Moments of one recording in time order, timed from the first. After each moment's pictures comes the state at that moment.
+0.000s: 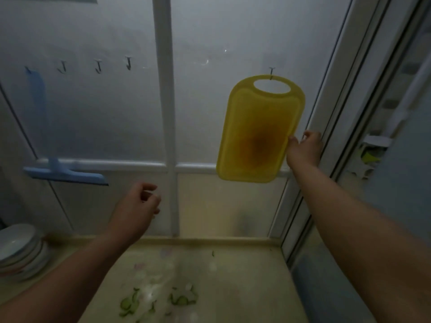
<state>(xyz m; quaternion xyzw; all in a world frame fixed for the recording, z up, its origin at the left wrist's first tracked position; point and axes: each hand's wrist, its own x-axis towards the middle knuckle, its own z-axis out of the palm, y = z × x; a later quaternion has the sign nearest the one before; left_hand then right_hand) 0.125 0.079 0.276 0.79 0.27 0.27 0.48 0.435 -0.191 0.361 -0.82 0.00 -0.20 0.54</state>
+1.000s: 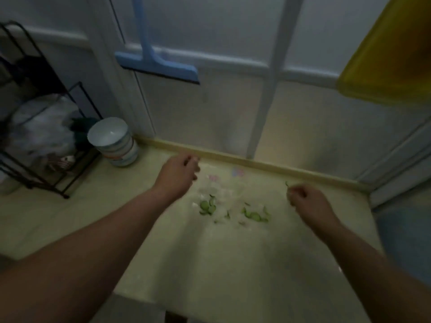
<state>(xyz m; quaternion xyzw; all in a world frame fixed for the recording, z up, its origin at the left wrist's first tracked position) 0.011 0.151 0.134 0.78 0.38 0.16 0.47 0.209 -0.129 0.086 -0.89 -0.15 0.19 0.39</state>
